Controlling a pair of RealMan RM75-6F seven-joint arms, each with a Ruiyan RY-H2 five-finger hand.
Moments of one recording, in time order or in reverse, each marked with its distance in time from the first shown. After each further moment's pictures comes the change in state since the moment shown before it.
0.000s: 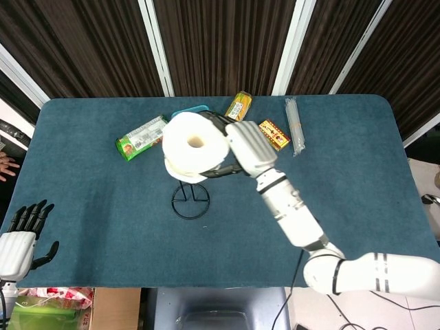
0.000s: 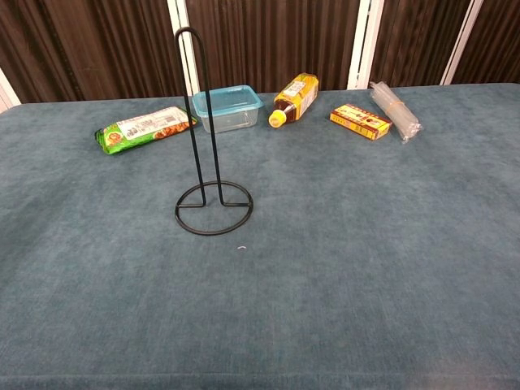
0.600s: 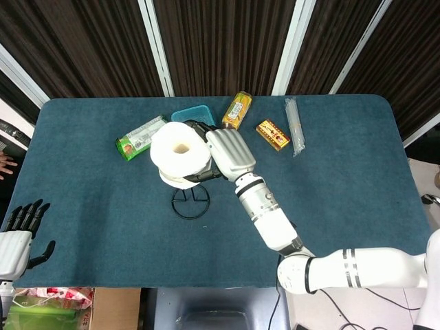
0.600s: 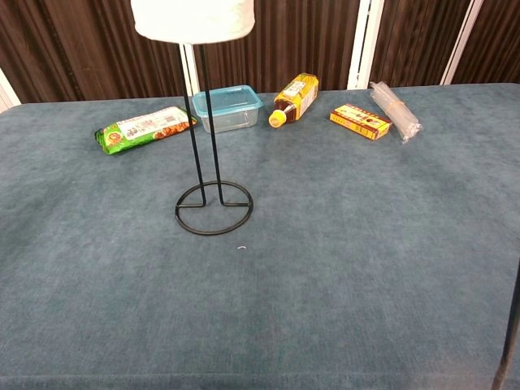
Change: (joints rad) left arm -0.003 0.011 -0.006 -0.008 -0.019 -0.012 -0.007; right arm 0.133 -0.077 -0.054 0.032 0.205 0.077 -0.141
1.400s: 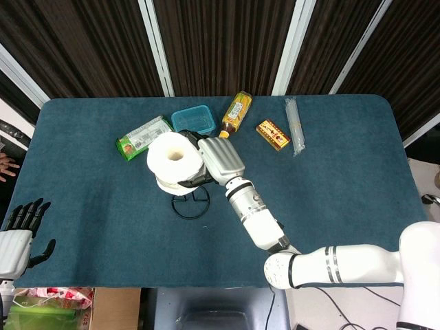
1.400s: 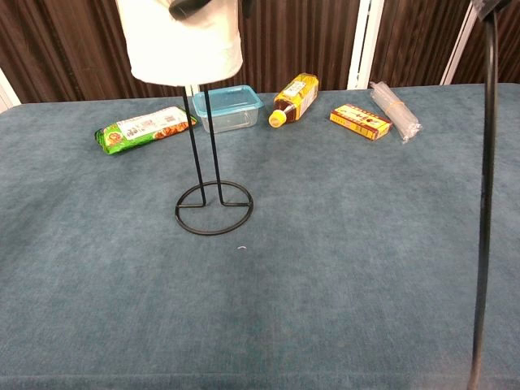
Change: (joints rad) left arm -0.002 -0.003 -0.003 0.005 0.001 0.005 -0.008; right arm 0.046 -0.102 -0.049 0.108 0.019 -0.018 0.020
